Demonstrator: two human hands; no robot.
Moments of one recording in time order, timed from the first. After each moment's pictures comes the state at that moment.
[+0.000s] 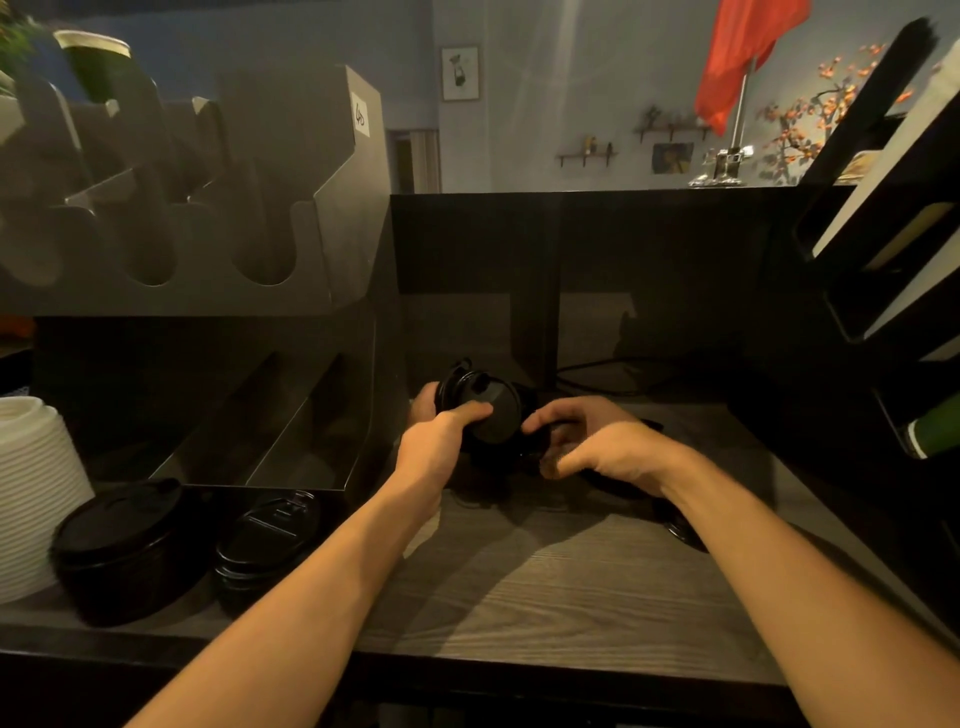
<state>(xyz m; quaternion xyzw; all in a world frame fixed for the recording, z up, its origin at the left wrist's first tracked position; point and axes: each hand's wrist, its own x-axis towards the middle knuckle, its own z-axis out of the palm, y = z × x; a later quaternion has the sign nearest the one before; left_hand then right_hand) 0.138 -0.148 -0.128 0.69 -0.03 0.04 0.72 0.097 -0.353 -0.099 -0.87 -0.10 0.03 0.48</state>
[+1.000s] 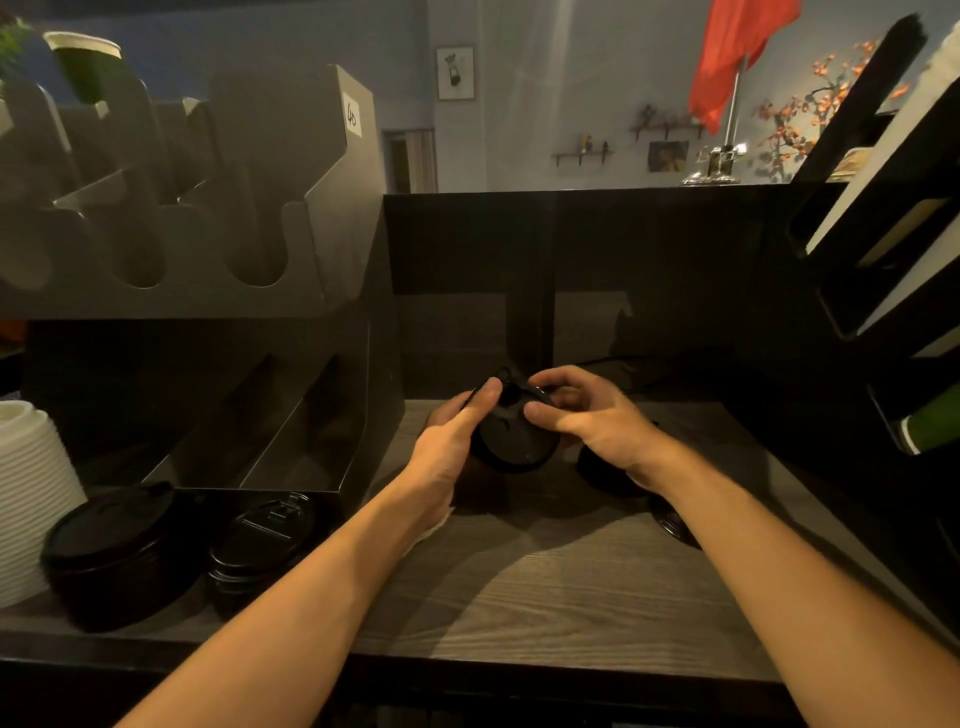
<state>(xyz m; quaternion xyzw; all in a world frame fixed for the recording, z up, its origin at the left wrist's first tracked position) 0.126 -0.158 -0.127 0.64 -0.14 -0.06 0.75 0.102 -0.348 -0.099 -0.79 -0.10 -0.07 0.60</state>
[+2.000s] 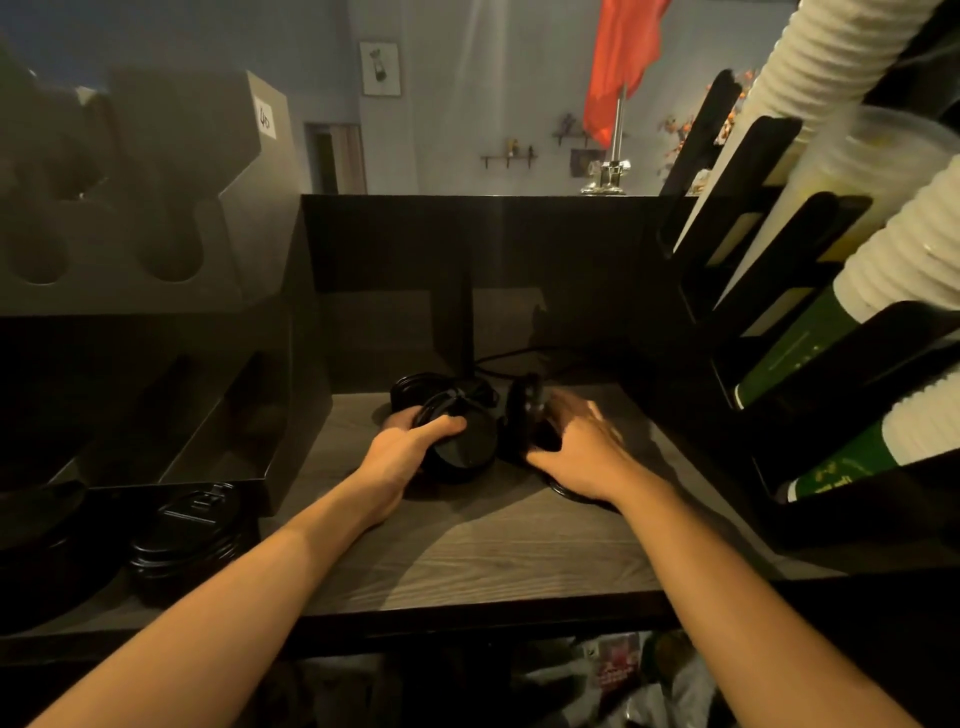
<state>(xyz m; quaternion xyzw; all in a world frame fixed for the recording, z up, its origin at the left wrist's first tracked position) 0.110 -0.182 -0.135 0.71 -0.10 -0.10 0.69 0.047 -0.407 -0.132 -0.97 0.03 -0.15 0.21</state>
